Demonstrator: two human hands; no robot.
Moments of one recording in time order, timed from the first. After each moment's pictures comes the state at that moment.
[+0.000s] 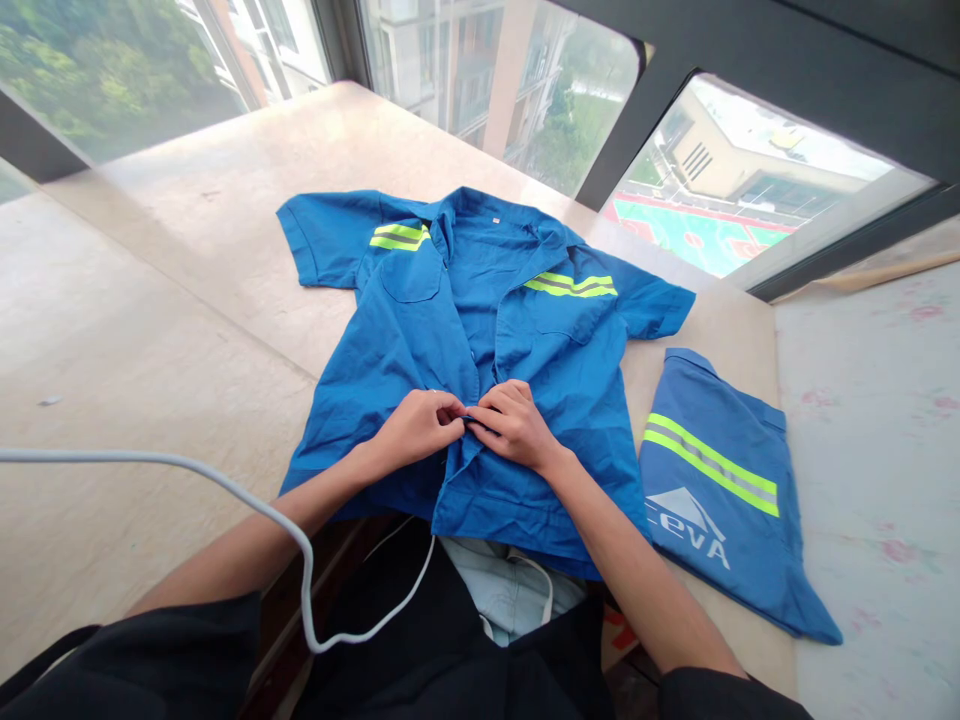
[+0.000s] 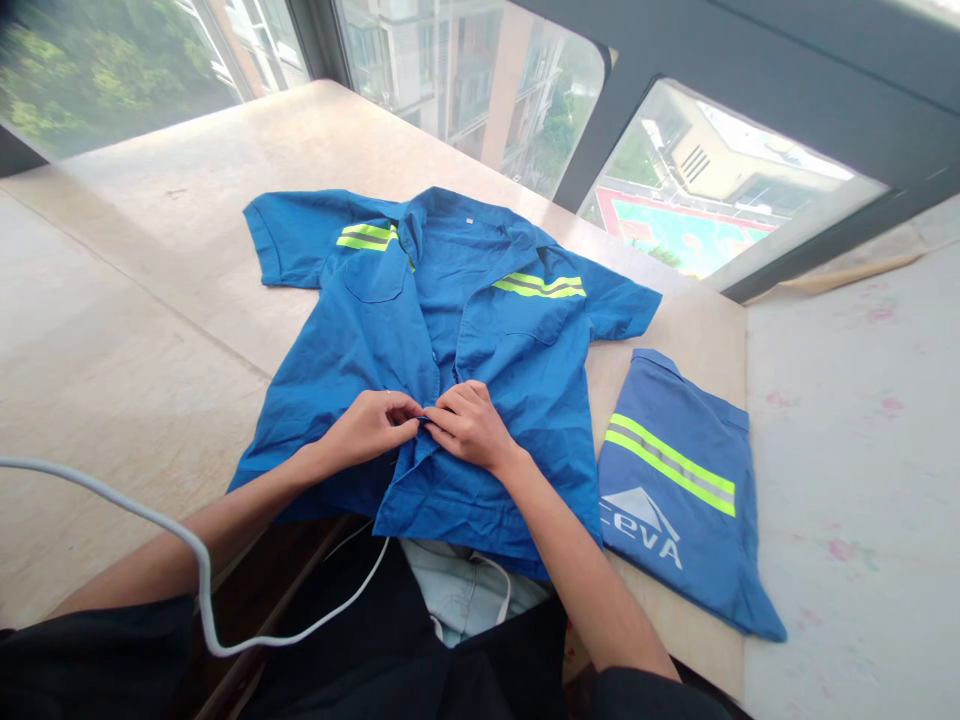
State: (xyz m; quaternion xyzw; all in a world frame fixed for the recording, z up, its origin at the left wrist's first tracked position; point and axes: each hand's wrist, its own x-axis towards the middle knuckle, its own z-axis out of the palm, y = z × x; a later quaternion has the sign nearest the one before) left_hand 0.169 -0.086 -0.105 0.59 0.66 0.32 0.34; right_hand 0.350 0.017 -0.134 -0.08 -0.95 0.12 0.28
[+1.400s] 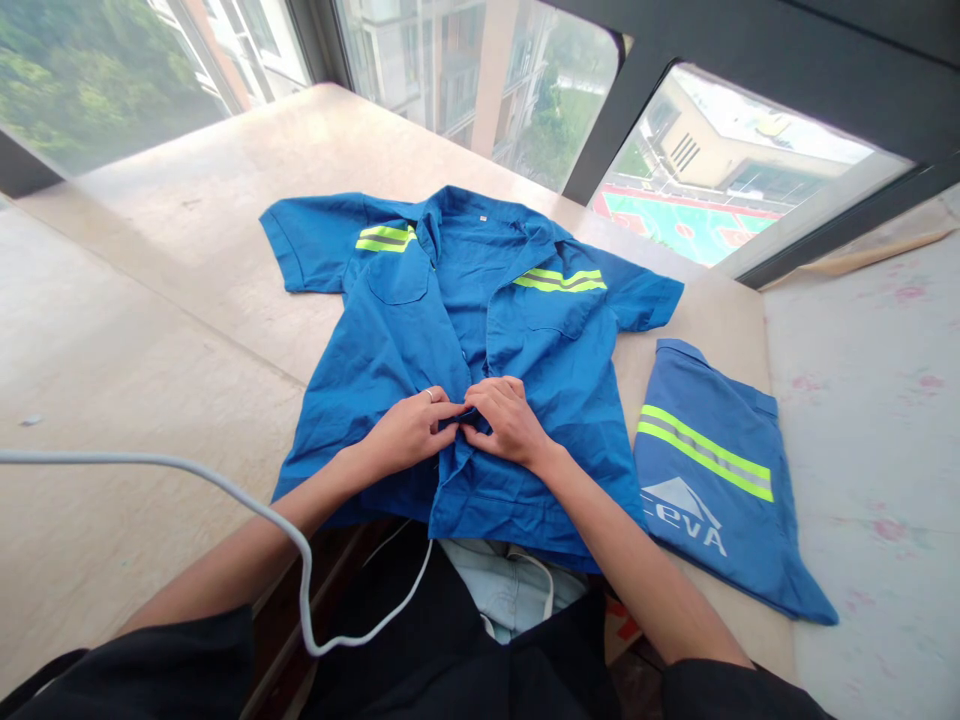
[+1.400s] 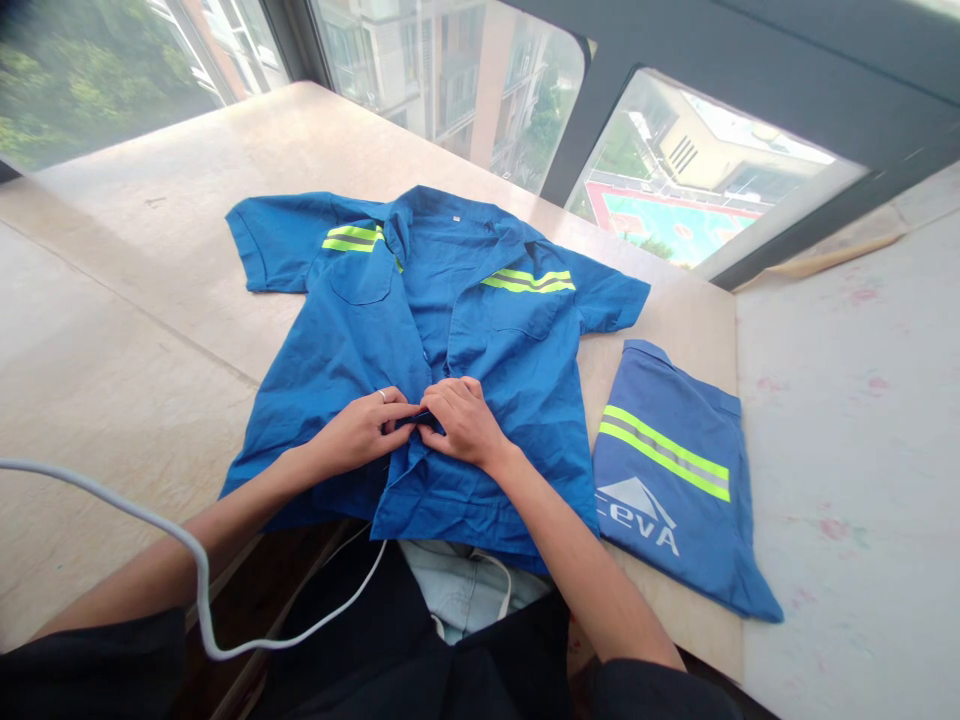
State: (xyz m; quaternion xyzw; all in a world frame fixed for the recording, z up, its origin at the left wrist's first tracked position) left_hand 0.161 -0.088 -0.108 0.71 0.62 0.22 0.24; right_hand 0.346 0.015 -0.137 -0.12 -0.94 0.15 0.27
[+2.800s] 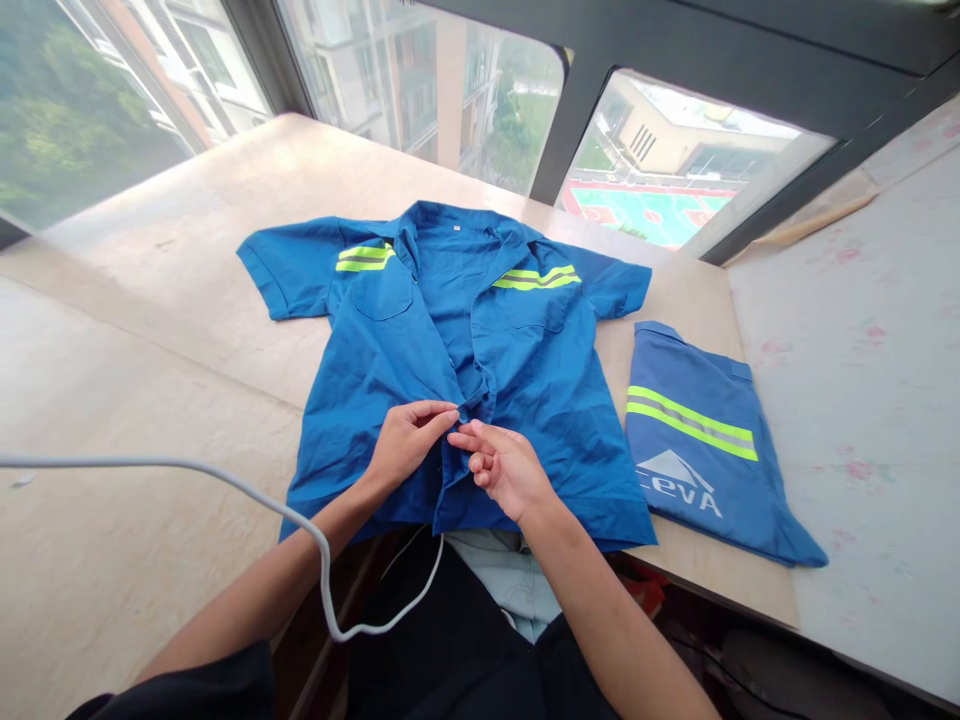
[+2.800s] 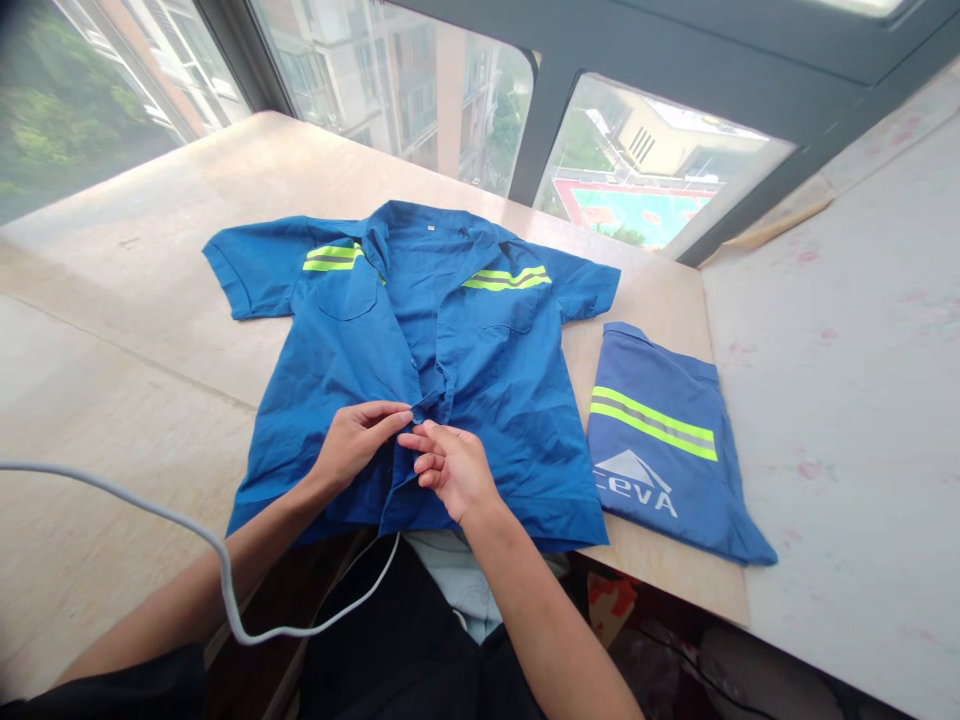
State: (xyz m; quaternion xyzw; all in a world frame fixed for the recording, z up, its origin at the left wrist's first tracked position) left_hand 0.176 -0.094 -0.098 0.42 0.65 0.47 0.43; right_hand 0.332 -0.061 -0.074 -0.49 -0.16 0.82 0.24
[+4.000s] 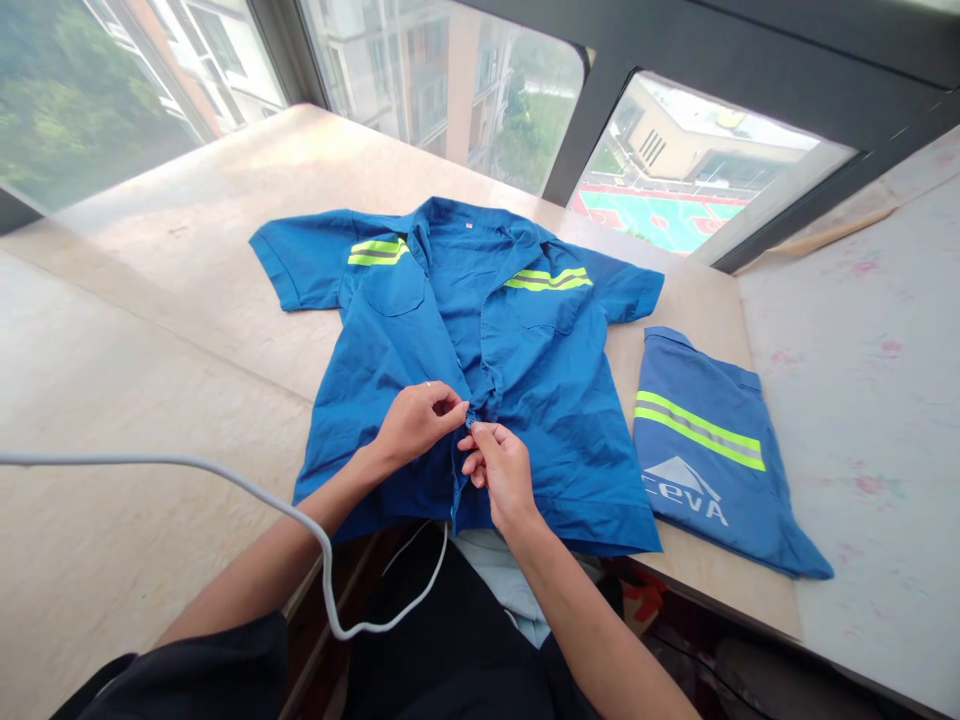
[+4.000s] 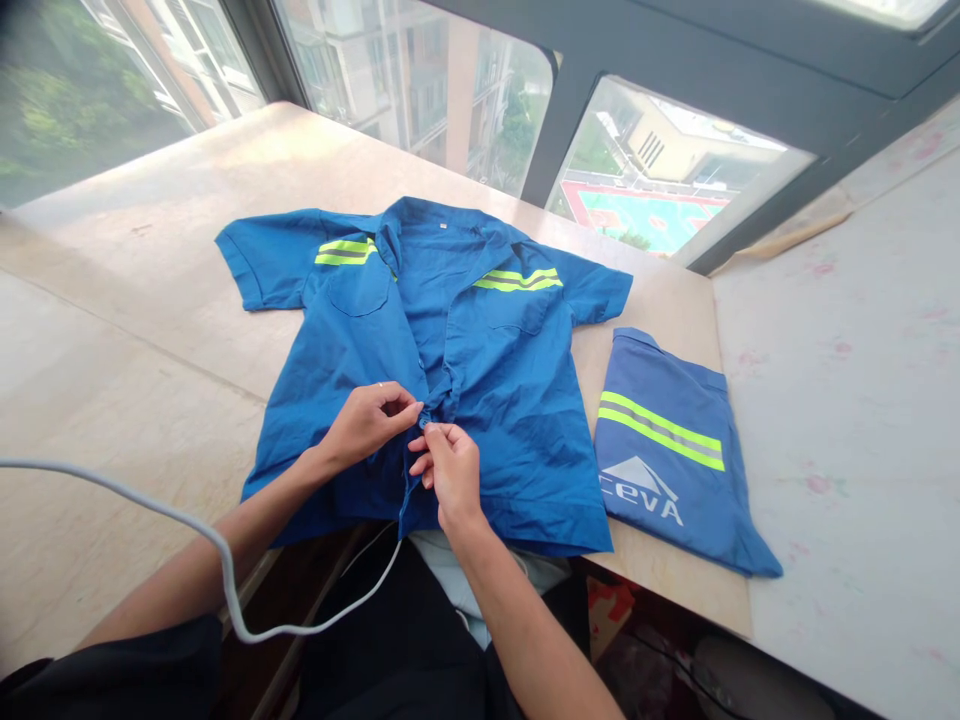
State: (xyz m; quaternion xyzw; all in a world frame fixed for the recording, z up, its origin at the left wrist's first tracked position) left_hand 0.160 -0.075 -0.094 0.63 0.65 0.33 0.26; right_hand 0.313 -0.084 -0.097 -0.52 -0.32 0.71 0.35
